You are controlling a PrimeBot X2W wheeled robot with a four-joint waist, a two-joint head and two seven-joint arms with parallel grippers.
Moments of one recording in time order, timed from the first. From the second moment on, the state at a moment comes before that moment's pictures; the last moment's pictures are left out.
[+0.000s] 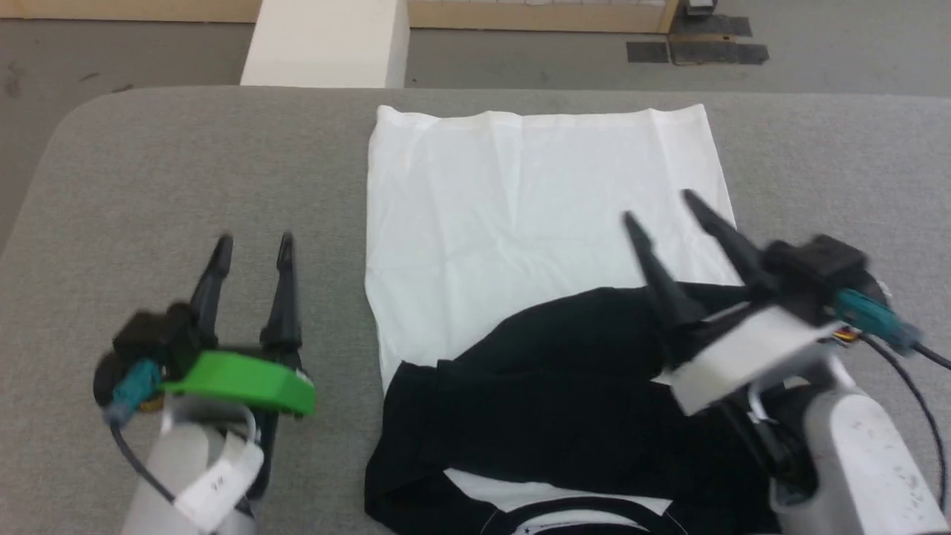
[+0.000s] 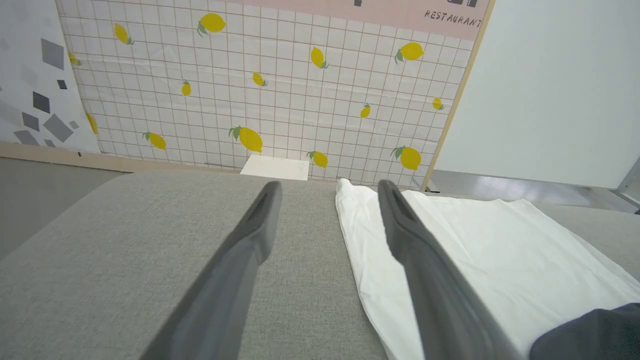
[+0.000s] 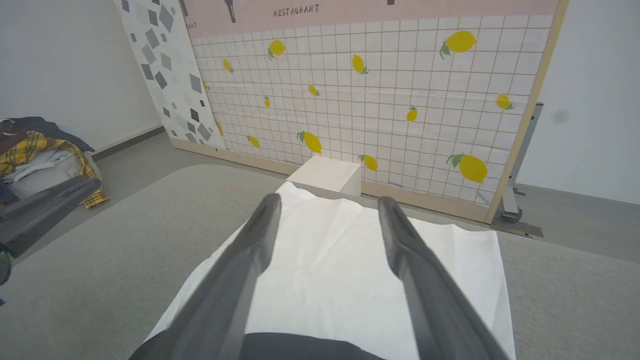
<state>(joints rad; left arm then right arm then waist) -0.20 0.13 -0.03 0.09 -0.27 -0.10 -0.21 -0.25 -0.10 0.21 -0.13 0.24 0.13 0.16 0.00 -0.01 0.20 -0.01</state>
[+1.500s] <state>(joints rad) -1.05 0.59 -0.30 0.46 -0.47 0.06 0.73 -0.28 -0.06 0.07 0.00 0.26 0.13 -0.19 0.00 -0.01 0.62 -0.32</state>
